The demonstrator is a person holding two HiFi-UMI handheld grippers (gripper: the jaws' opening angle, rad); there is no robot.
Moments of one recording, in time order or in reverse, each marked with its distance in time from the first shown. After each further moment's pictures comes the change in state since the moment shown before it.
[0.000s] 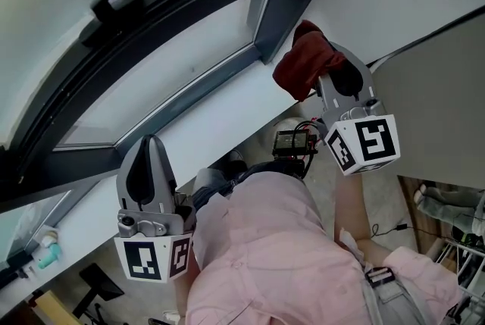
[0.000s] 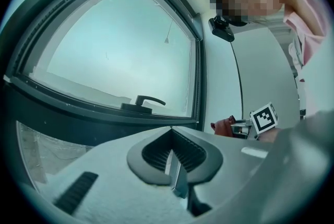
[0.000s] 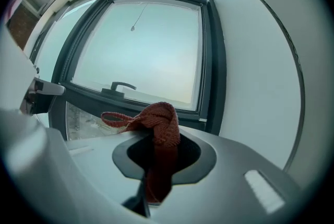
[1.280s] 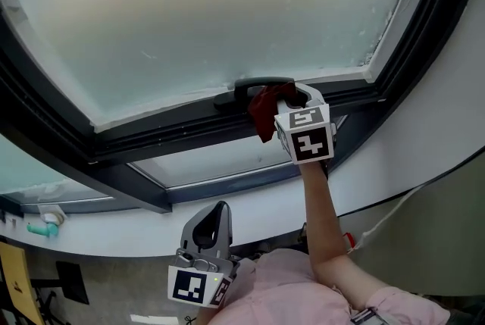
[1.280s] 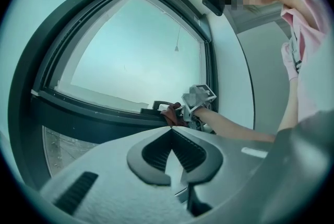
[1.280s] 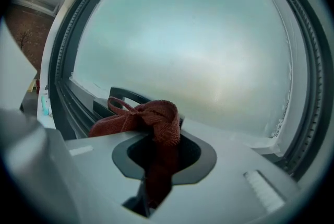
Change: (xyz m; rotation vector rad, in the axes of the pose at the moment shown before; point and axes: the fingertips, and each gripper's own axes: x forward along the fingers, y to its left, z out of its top) left arm -0.035 0.014 0.012 0.020 -0.038 0.157; right arm 0.210 0.157 0.081 -0.133 0.157 0.269
